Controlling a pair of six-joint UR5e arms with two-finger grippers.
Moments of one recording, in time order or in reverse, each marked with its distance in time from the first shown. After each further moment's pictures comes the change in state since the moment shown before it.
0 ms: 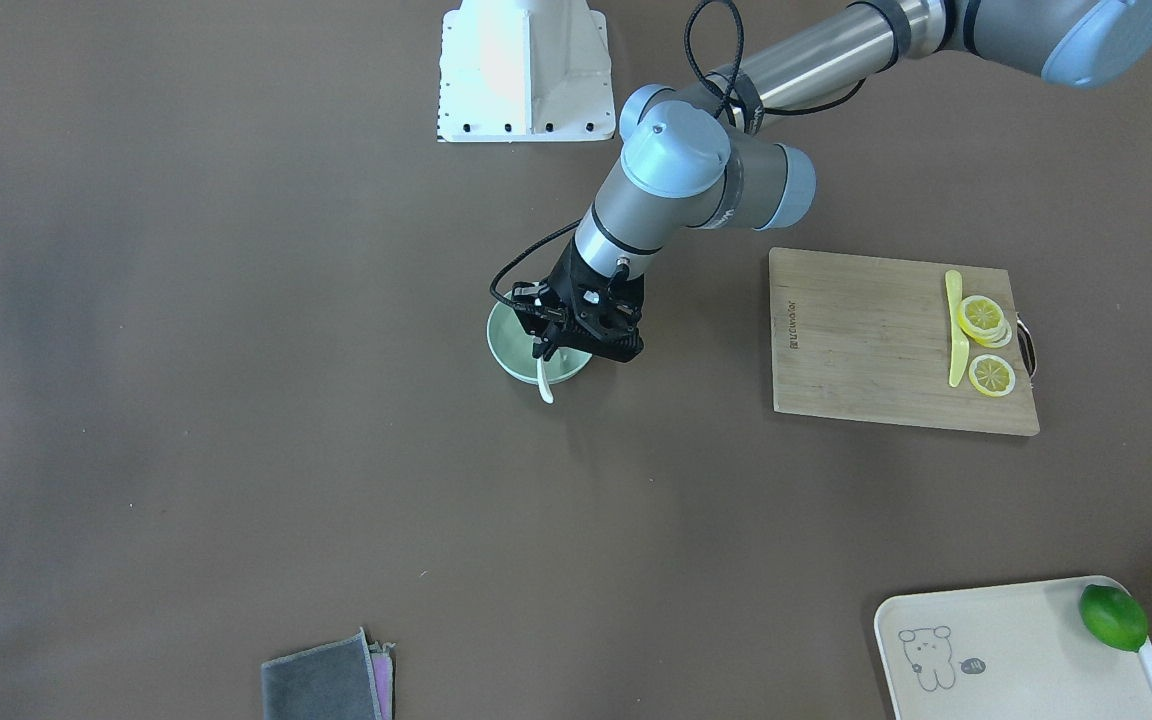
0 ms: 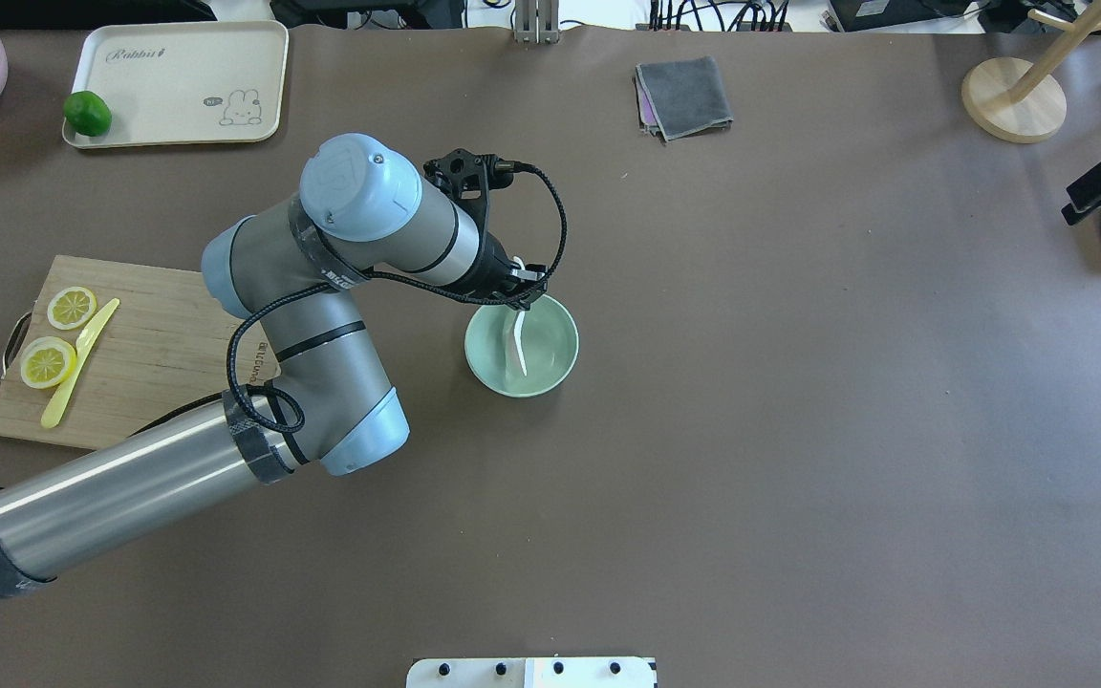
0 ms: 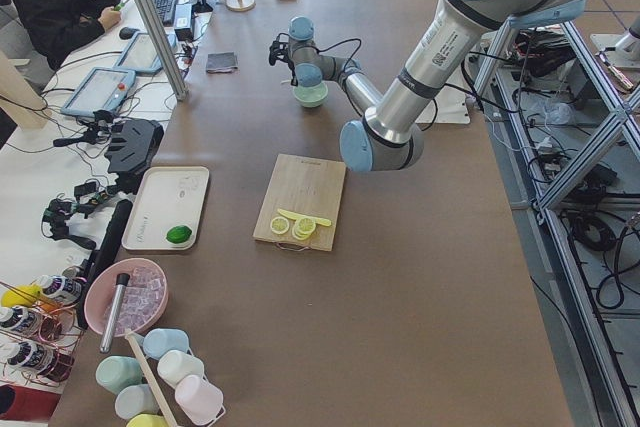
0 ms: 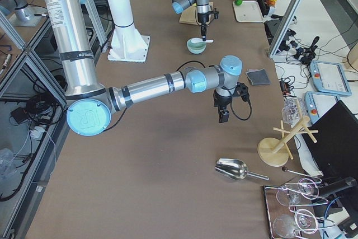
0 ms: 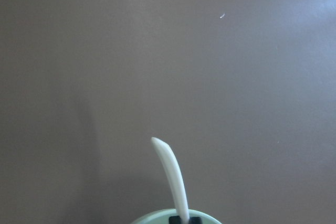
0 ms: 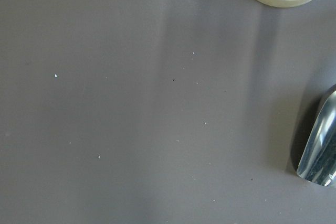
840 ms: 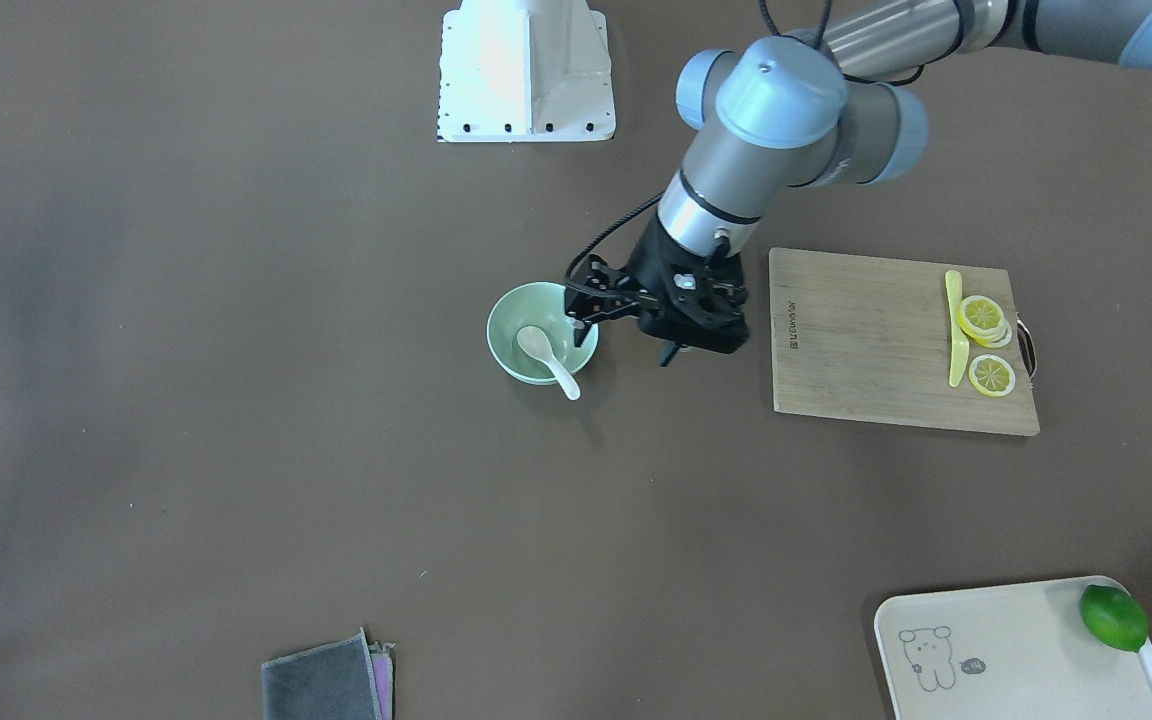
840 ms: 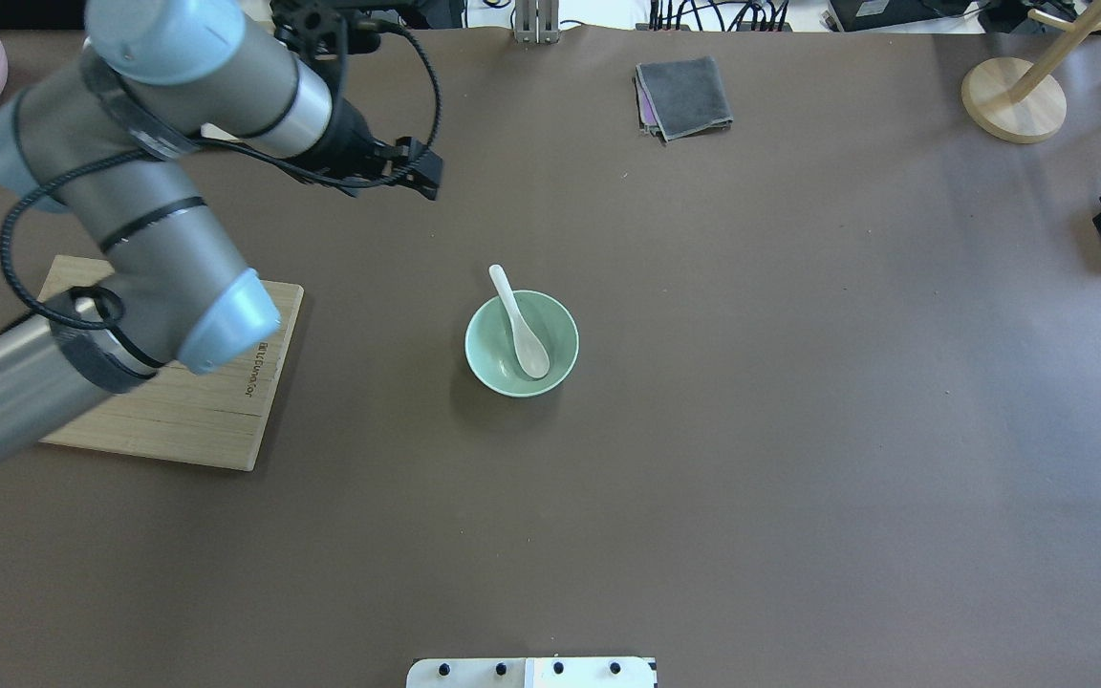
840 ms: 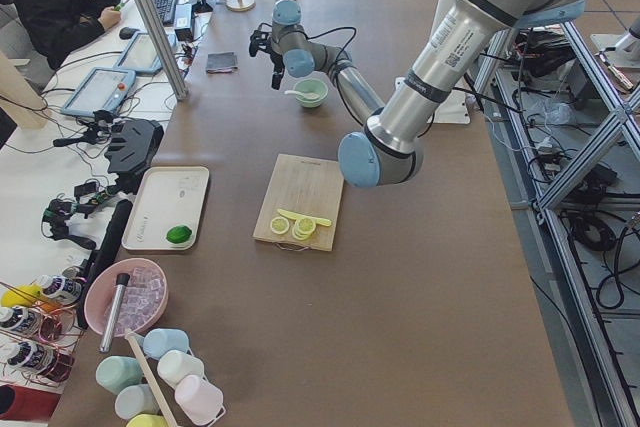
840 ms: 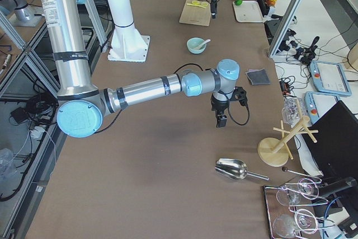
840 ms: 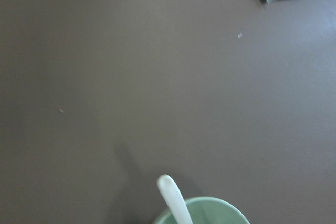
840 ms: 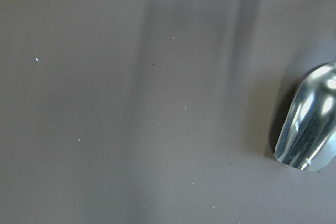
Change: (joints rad) left arm -0.277 0.144 -0.255 0.266 -0.071 0.311; right arm 0.042 -0.058 0.021 0.000 0.008 -0.066
